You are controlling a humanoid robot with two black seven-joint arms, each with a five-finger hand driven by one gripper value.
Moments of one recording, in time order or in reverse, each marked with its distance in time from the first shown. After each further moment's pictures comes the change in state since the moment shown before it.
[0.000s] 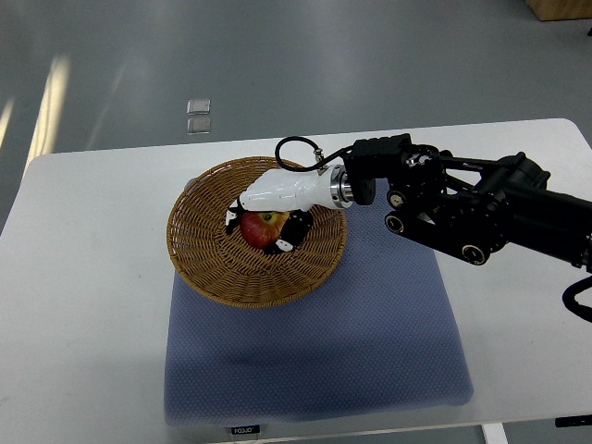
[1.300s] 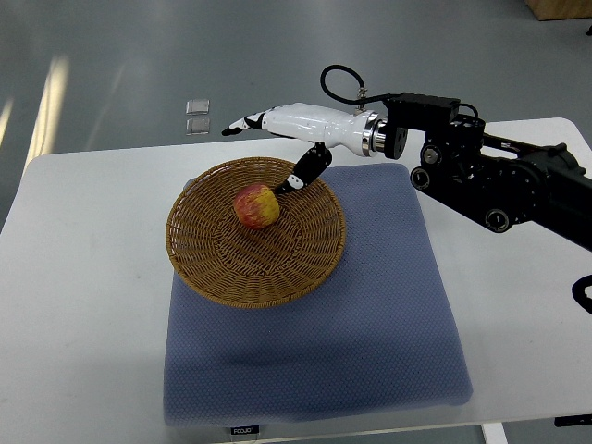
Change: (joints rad) left arm 0.000 0.000 0.000 0.000 0.000 0.000 0.000; right arm -0.046 -0.063 0.246 -0.035 0.190 -0.037 0.008
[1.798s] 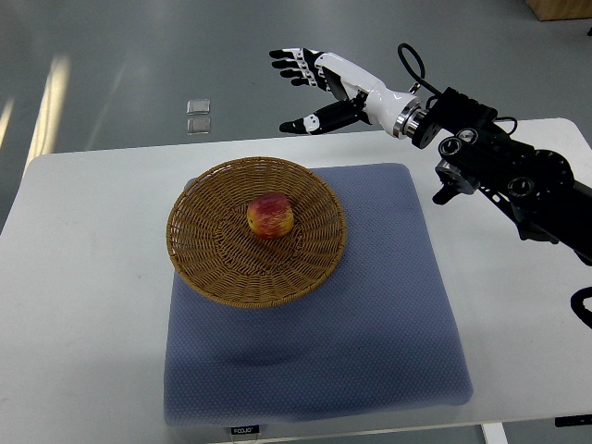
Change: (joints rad) left arm 0.000 0.000 0.000 0.000 0.000 0.000 0.000; right arm -0.060 0.008 0.050 -0.133 0.730 -0.051 -0.005
